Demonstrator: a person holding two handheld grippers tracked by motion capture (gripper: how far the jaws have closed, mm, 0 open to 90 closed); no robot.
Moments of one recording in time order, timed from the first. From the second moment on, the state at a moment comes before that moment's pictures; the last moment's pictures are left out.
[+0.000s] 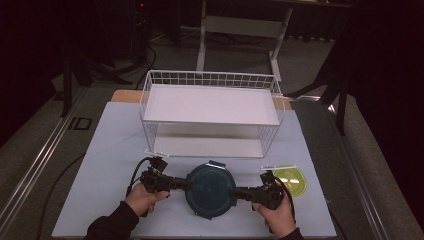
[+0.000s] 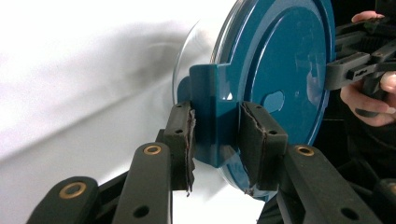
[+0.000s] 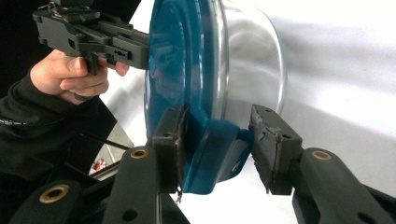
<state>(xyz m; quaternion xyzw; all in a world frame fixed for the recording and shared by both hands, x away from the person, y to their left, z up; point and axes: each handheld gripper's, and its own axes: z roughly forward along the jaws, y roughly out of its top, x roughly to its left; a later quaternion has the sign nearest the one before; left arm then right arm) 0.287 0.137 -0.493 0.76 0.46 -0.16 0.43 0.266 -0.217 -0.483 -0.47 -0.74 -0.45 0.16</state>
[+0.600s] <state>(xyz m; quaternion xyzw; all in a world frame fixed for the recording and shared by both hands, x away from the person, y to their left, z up) 0.278 0.137 -0.485 0.75 0.47 -0.14 0.43 0.269 -0.216 -0.481 -0.48 -0.73 -0.45 0.17</state>
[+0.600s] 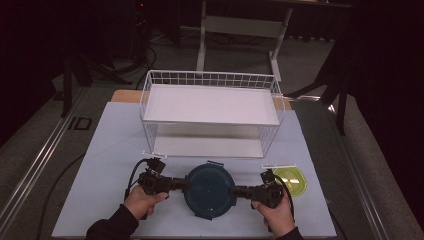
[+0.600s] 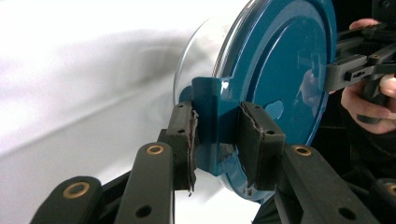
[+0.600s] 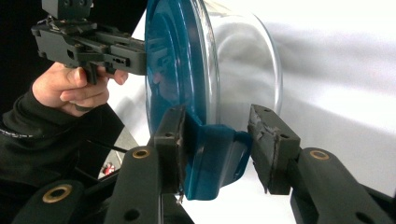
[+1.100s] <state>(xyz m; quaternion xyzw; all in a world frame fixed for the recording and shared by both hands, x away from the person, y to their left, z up) 0.284 0.146 -0.434 0.75 0.47 -0.11 0.45 0.281 -0.209 -0.436 -0.46 -0.74 -0.48 0.15</state>
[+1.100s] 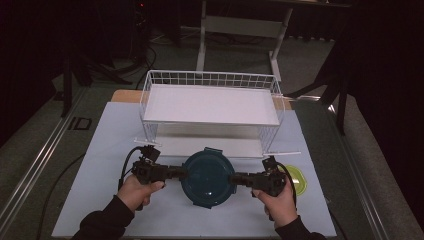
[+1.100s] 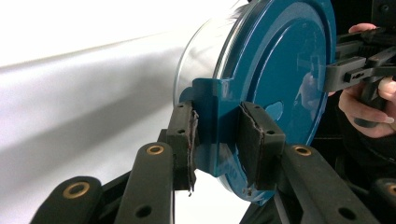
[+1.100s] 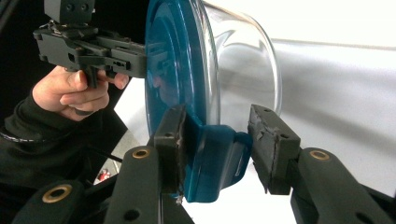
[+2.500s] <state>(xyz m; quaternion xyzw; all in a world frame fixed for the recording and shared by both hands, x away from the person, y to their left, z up) 0.360 0.143 -0.310 0.71 0.49 -0.06 0.49 0.375 -0.212 -0.308 -0.44 -0.71 -0.53 0.10</state>
